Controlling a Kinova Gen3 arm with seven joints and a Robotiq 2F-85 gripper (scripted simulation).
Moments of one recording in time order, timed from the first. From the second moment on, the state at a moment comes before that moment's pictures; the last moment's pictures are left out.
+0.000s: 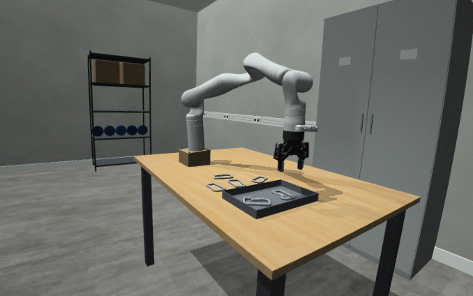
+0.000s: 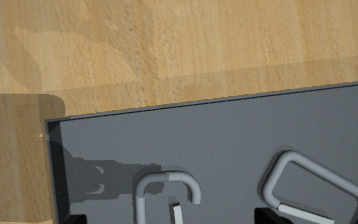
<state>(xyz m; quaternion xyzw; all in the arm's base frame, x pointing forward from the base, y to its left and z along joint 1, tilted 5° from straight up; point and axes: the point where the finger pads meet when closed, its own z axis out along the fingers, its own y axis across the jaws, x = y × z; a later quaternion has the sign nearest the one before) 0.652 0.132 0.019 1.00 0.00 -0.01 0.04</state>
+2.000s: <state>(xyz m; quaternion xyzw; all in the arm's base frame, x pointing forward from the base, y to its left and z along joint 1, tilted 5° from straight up) 0.346 0.031 0.165 1.00 -0.01 -0.04 0.06</state>
